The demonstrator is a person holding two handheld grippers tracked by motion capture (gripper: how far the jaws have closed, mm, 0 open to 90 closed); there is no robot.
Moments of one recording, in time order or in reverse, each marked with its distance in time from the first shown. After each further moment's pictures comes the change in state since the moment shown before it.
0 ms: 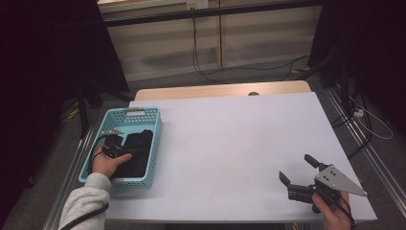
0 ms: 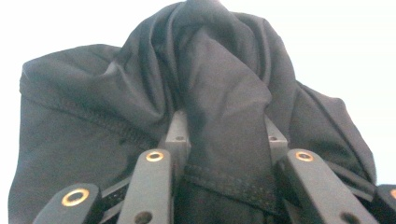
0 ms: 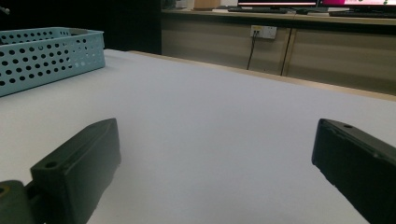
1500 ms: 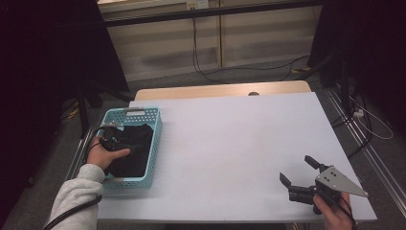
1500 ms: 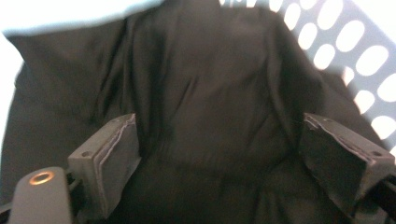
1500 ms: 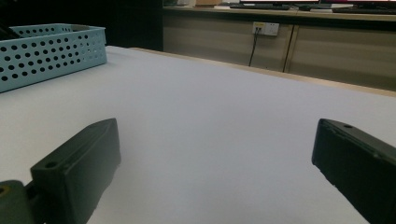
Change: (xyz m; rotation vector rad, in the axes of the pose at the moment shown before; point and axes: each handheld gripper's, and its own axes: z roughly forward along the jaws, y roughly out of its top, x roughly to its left) left arm 0.005 0.019 0.000 0.129 0.083 0.060; right arm -0.001 -0.002 -0.002 0.011 0.010 -0.001
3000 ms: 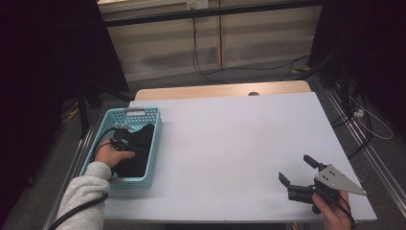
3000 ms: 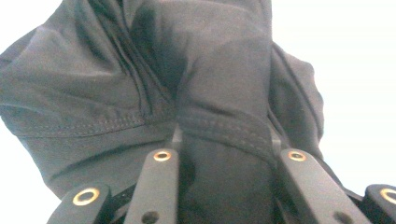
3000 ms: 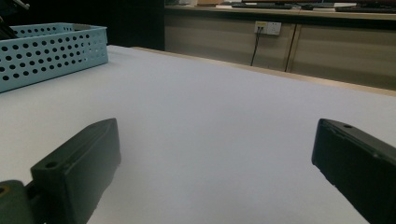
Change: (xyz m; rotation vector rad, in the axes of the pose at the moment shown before) left arm -0.020 0.014 0.006 0.114 -0.102 0.048; right arm -0.001 0.000 0.003 0.002 0.008 0.001
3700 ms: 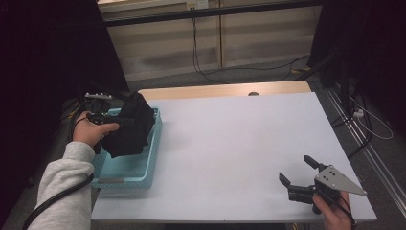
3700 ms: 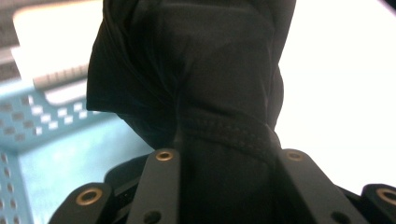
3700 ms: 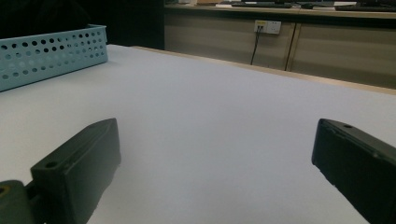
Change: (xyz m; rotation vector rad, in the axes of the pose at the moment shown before) left arm -0.011 0.062 -0.091 -0.256 0.067 -0.043; right arm 0.000 -0.001 -0.001 0.003 -0.001 0.000
